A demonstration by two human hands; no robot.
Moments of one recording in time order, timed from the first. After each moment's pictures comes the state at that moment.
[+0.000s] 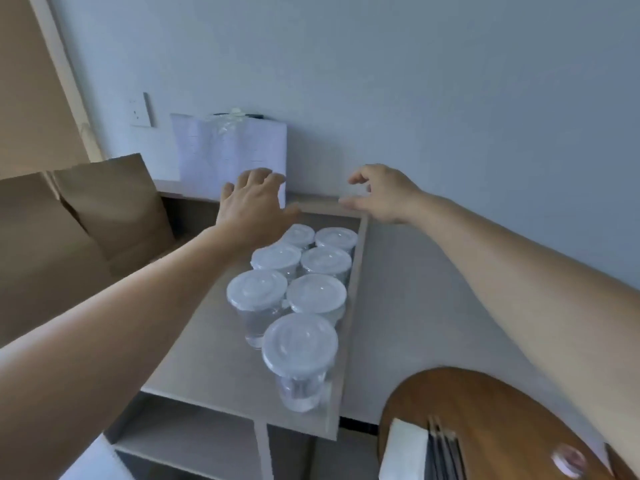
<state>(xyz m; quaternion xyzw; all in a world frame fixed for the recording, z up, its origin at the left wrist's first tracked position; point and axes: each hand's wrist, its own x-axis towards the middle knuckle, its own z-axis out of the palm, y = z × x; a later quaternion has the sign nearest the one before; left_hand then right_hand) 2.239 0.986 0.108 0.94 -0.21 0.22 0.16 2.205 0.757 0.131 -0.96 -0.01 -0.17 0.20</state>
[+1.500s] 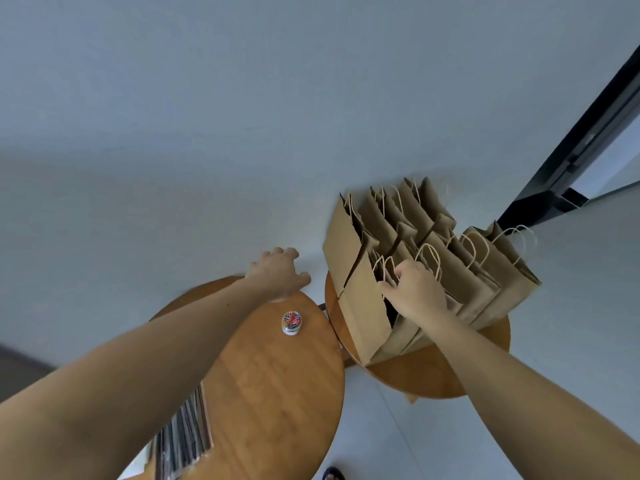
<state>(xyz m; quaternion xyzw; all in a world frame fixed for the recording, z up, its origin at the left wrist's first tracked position) 1.991 0.364 -0.153 0.86 -0.45 -0.21 0.07 1.768 0.232 -0.179 -0.83 0.52 -0.08 0.16</state>
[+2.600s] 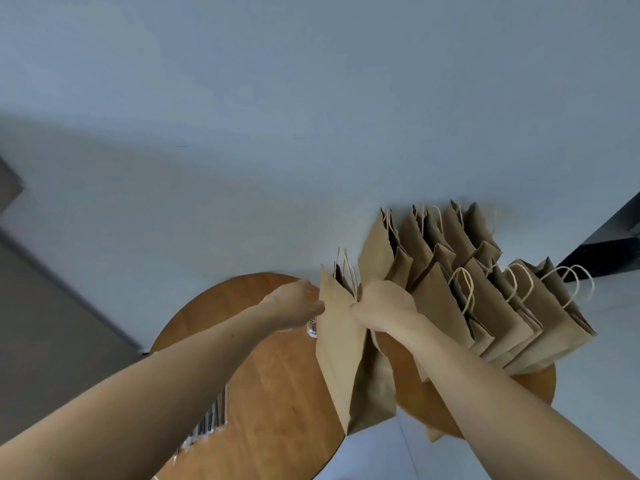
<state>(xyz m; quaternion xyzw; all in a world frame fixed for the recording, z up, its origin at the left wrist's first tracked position) 1.965 0.421 -0.169 0.88 -0.36 -0.28 0.14 1.833 0.290 -0.147 -0.91 0.36 0.12 0.17</state>
